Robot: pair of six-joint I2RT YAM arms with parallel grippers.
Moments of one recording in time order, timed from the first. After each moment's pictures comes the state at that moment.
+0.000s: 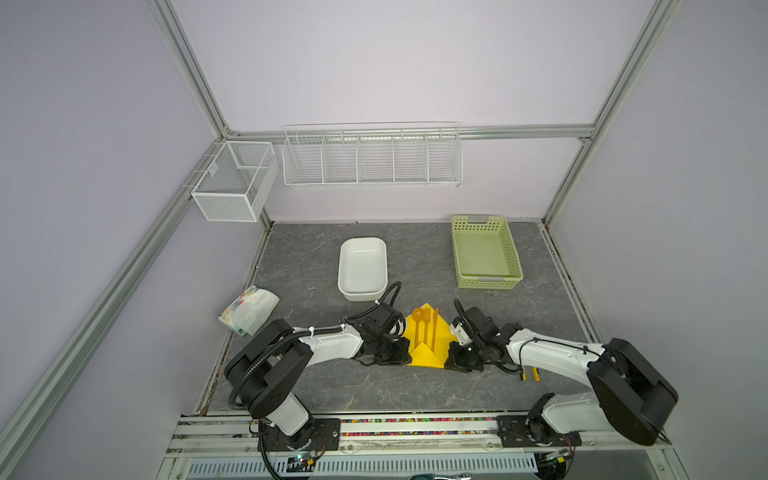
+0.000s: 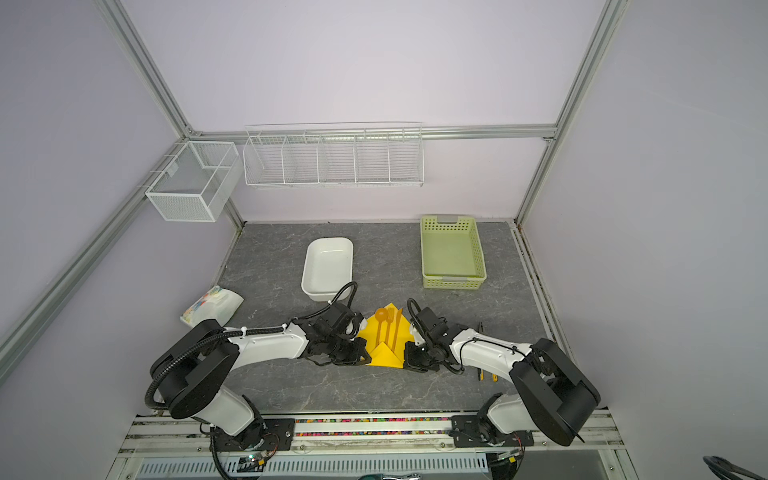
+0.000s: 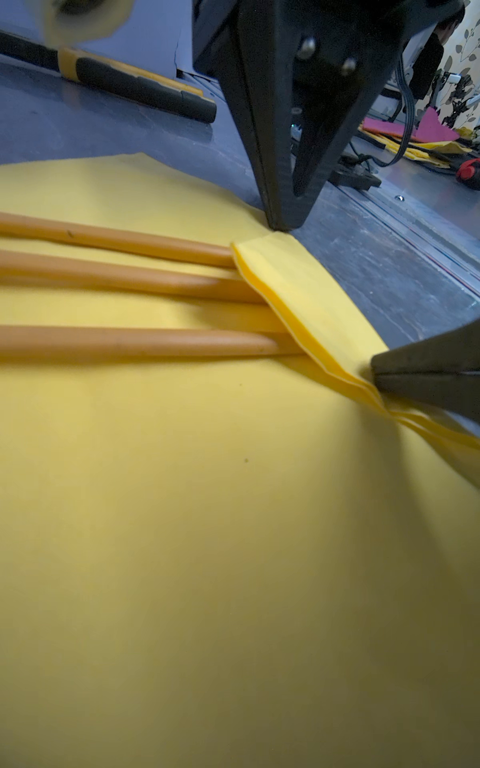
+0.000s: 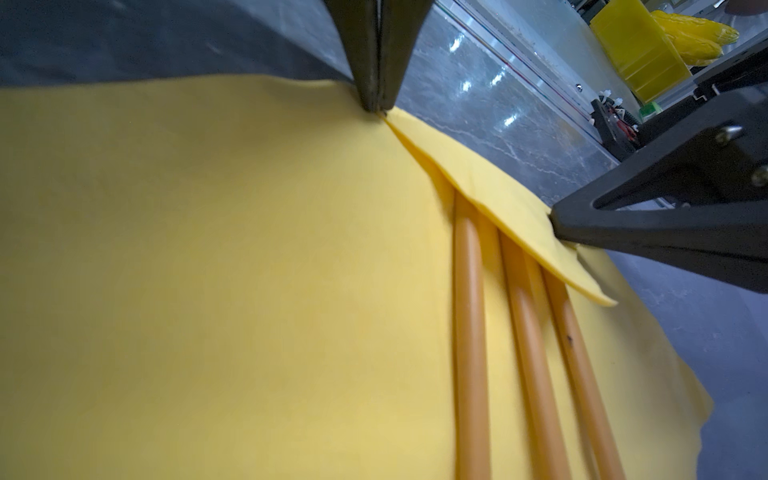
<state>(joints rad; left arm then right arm) -0.83 1.58 0.68 -0.18 0.46 -0.70 0.70 1.40 0.57 -0.38 -0.40 0.75</state>
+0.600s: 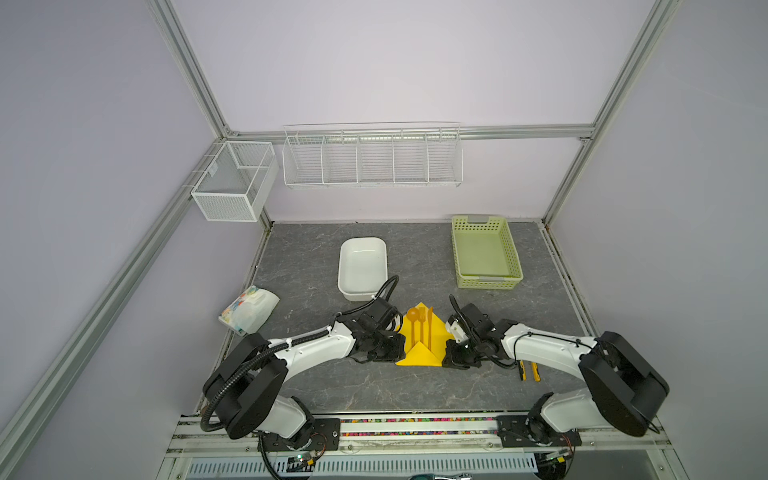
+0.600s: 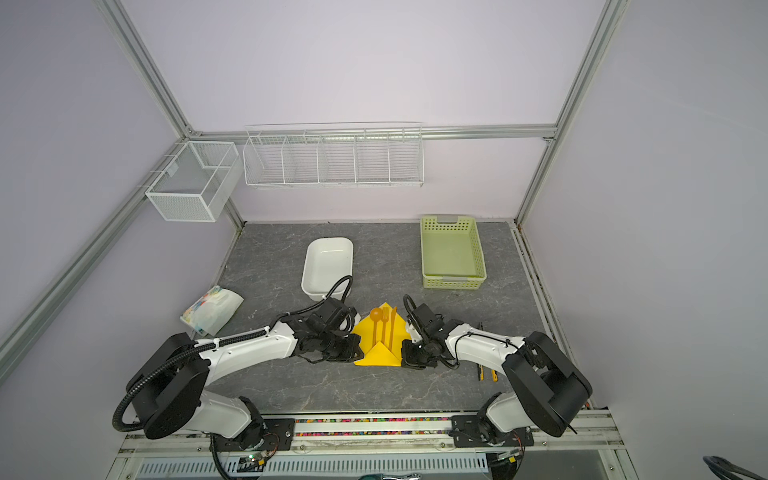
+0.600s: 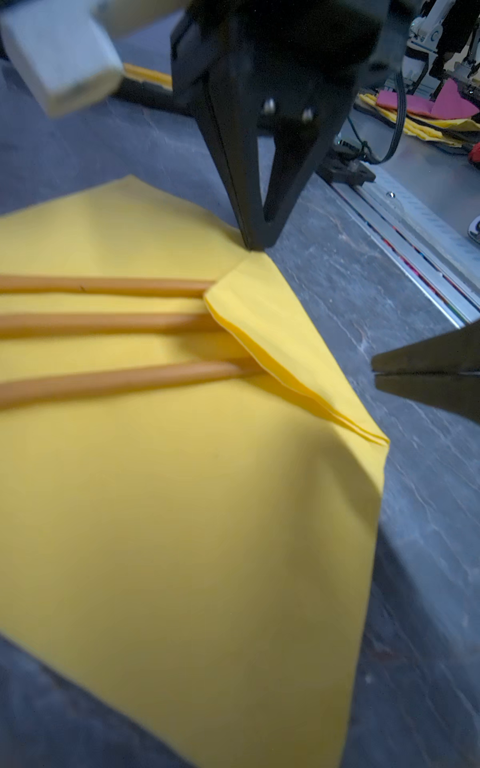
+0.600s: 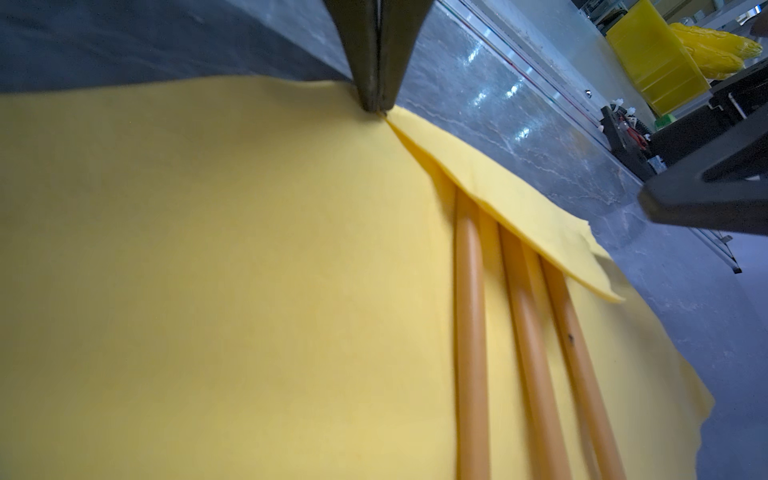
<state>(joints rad) -0.84 1.46 0.78 -0.39 0.39 -0.67 0.70 1.44 0.61 -0.41 -0.41 0.69</state>
